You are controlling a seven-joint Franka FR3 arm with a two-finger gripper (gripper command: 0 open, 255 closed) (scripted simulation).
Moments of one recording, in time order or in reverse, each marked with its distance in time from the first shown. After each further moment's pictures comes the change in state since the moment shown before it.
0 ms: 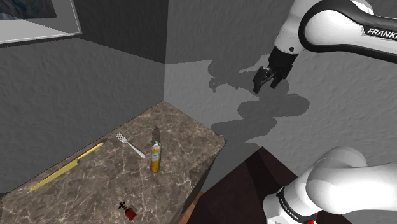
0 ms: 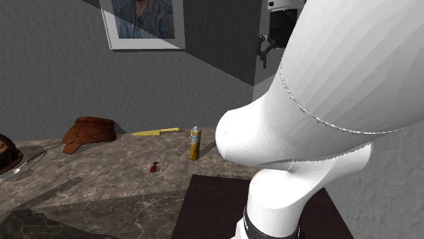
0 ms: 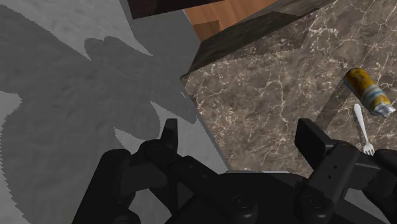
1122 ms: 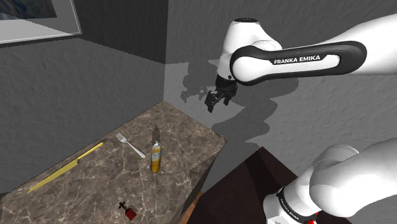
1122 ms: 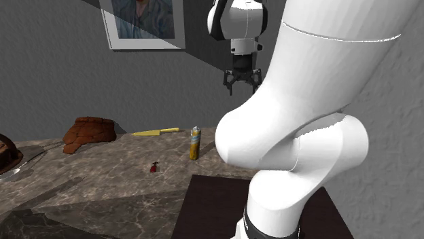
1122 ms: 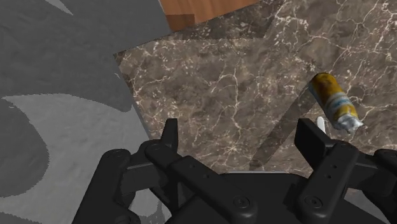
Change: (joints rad) arm 0.112 0.404 0.118 -0.004 0.072 0.367 0.062
